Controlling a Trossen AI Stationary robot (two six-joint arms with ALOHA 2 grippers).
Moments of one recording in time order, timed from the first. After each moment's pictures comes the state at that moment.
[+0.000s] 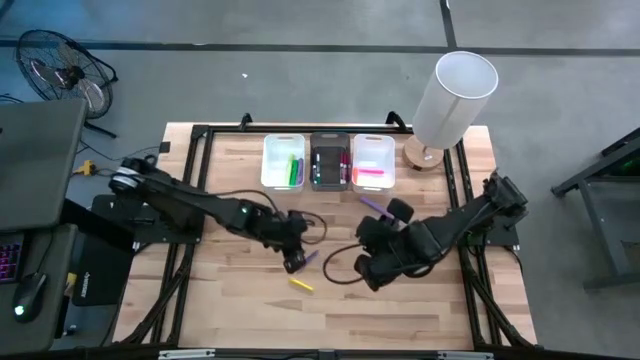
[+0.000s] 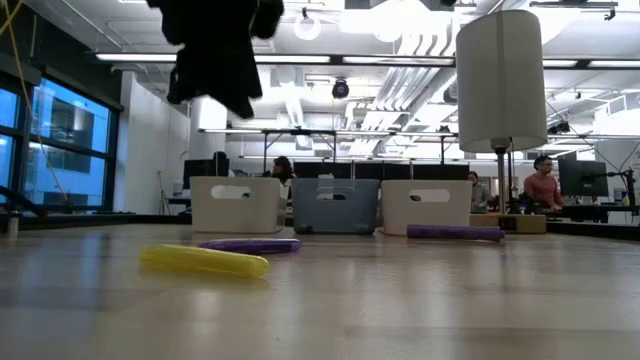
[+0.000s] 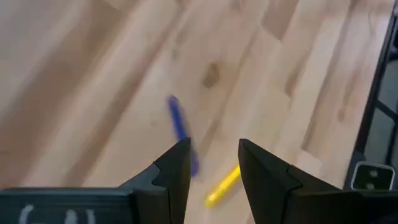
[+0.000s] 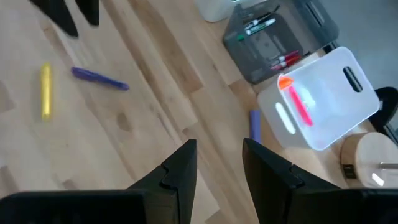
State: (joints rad) left arm -0.28 1.54 1.15 -0.54 -0.09 -0.80; right arm 0.51 1.79 1.85 -1.51 0.63 0.97
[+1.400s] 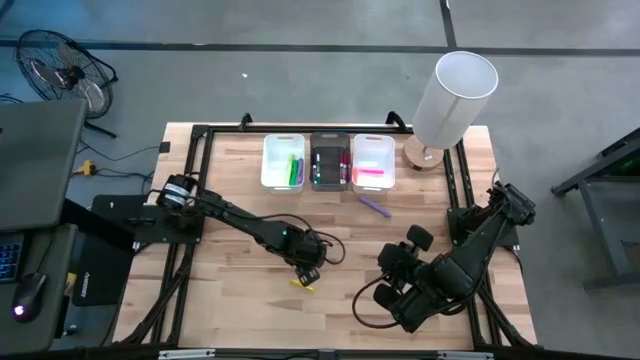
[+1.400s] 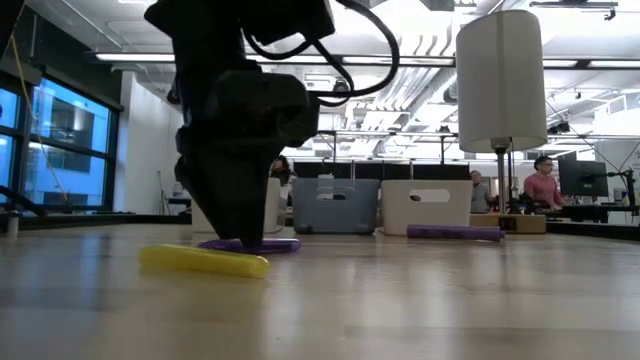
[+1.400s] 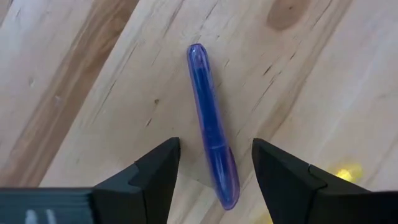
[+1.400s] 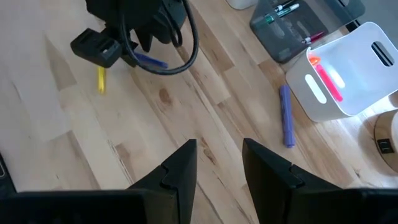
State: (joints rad) left arm -0.28 1.94 1.27 -0.59 -0.03 -0.83; right arm 0.73 1.79 1.85 -1.57 0.65 1.23
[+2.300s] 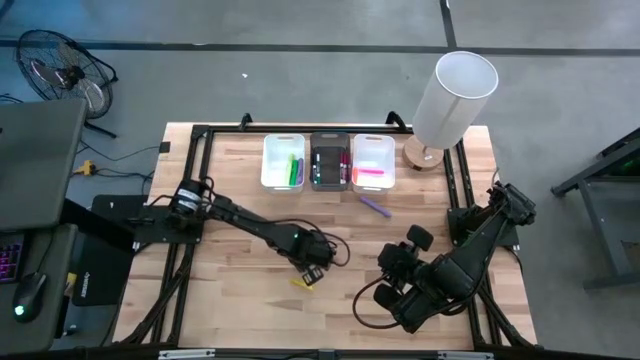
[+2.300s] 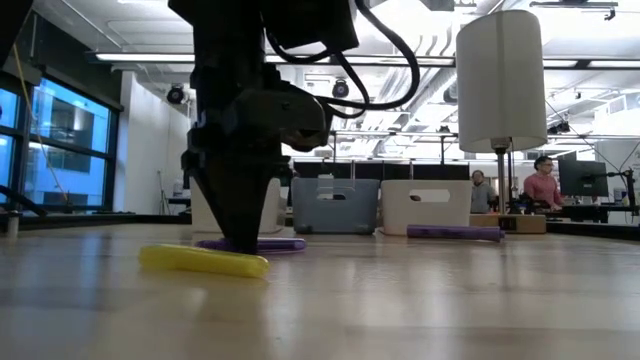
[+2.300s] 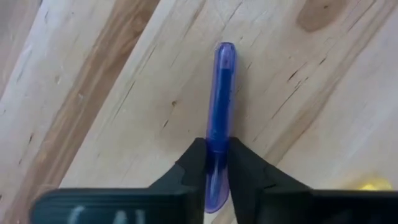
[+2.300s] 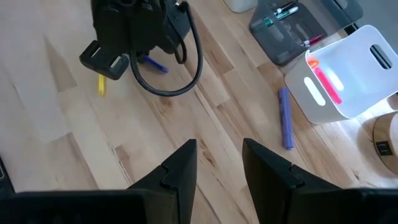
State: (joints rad) left arm -0.28 2.08 1.41 -0.79 -0.05 -0.86; right arm 0.74 1.79 1.85 -1.57 0.66 1.23
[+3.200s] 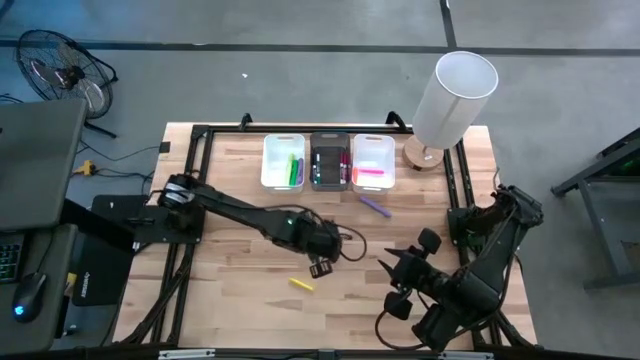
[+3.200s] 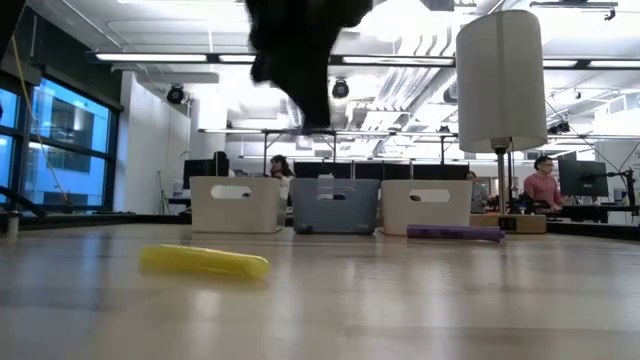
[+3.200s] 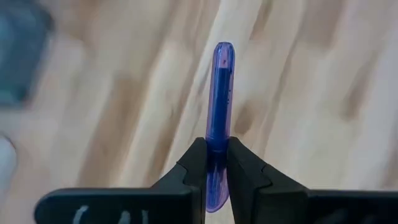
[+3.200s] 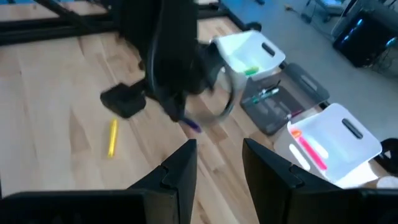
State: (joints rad) left arm -0.28 1.93 1.65 -0.87 -0.26 -0.54; right arm 0.86 1.77 1.85 -1.57 1.01 1.28
